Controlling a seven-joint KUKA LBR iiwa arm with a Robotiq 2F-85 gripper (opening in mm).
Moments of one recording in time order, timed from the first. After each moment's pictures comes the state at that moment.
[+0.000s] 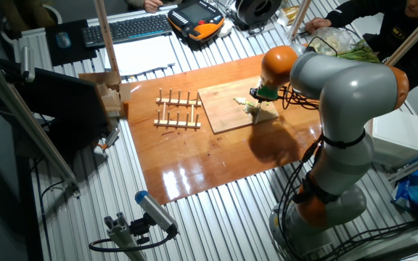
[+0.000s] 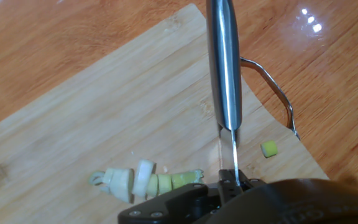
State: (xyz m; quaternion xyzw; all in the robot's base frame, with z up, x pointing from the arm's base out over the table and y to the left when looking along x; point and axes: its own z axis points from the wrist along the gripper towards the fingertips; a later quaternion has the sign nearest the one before) arm 0.549 -0.063 0.083 0.29 0.95 -0.03 0.10
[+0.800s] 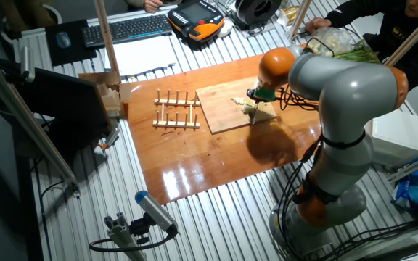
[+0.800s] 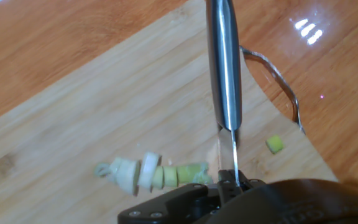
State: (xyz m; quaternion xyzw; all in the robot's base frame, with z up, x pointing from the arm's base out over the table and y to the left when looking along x) arm 0.555 -0.060 0.086 0.28 0.95 -0.03 0.11
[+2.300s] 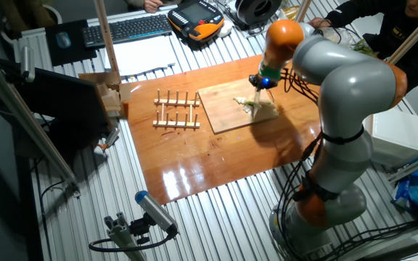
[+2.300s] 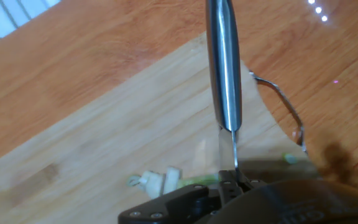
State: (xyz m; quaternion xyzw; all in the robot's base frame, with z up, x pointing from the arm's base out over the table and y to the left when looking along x) arm 0.589 -0.048 0.144 0.26 0.96 0.00 0.05
